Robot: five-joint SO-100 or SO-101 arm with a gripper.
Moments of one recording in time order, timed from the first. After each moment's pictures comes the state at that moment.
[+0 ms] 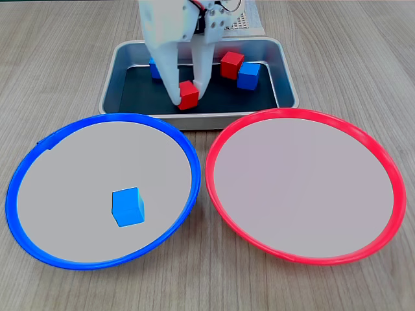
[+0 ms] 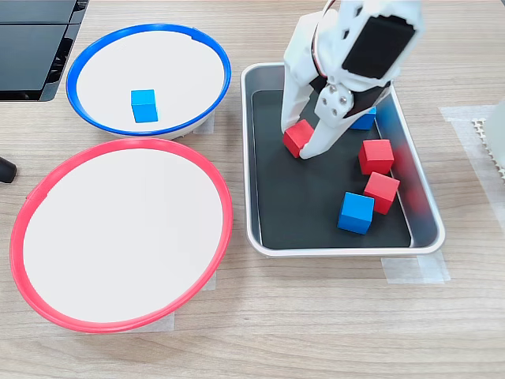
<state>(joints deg) 6.7 102.0 126.1 51.6 -127.1</state>
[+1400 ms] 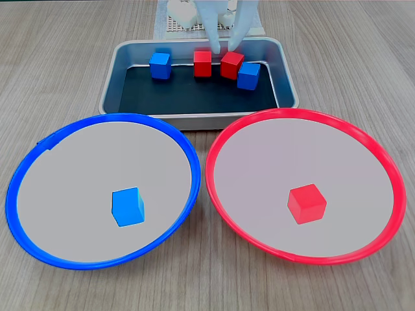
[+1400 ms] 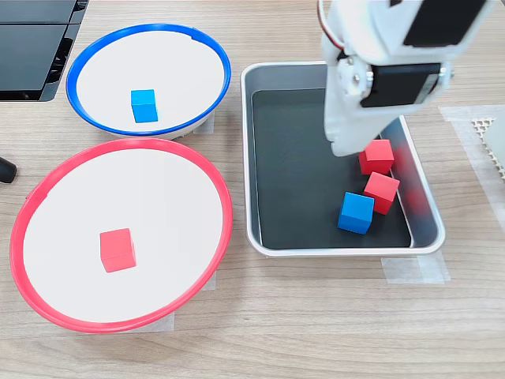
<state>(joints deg) -5.3 105.5 111.2 81.9 -93.2</state>
